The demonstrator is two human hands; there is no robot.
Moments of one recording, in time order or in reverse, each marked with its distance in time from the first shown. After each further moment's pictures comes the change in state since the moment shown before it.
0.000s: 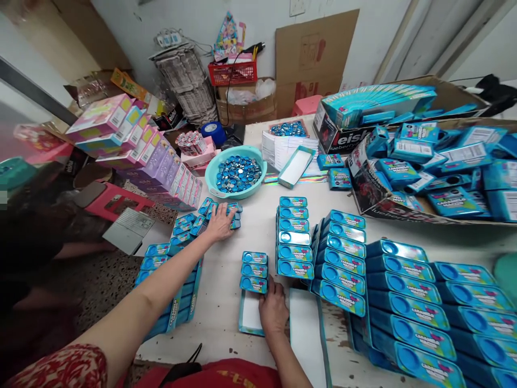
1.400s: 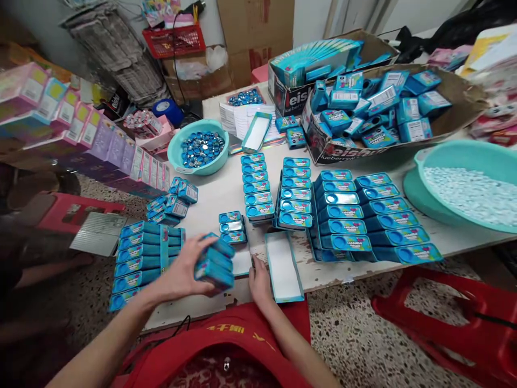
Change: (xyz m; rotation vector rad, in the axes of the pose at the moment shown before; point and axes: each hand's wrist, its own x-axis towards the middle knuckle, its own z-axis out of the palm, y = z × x) left_hand -0.203 0.072 -0.092 -0.421 -0.177 0.256; right_hand -0.065 0.054 0.037 0.575 0.139 -0.109
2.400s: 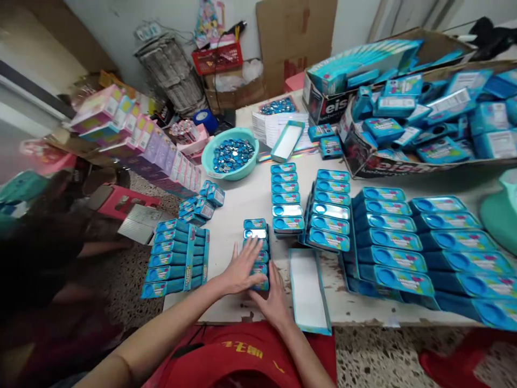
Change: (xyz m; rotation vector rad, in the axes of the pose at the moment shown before) left_hand 0.047 0.014 0.073 0.012 0.010 0.059; right_hand -0.008 -0.008 -0.005 0.014 -0.035 -0.338
